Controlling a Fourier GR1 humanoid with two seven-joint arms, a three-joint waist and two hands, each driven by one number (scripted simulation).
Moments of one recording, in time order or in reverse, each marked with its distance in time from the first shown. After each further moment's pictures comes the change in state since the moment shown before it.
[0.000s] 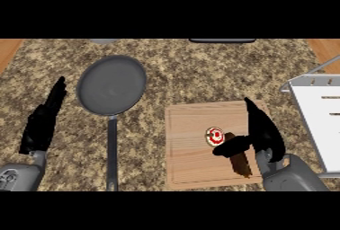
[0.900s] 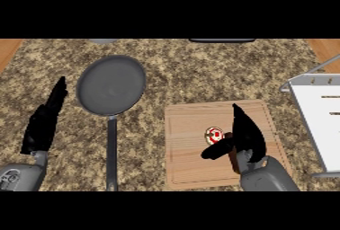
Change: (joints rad) left arm 0.001 -0.023 0.016 -0.002 -0.025 -0.009 0.000; right arm 0.043 0.212 -0.074 0.078 0.177 0.108 -0.003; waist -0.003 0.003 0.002
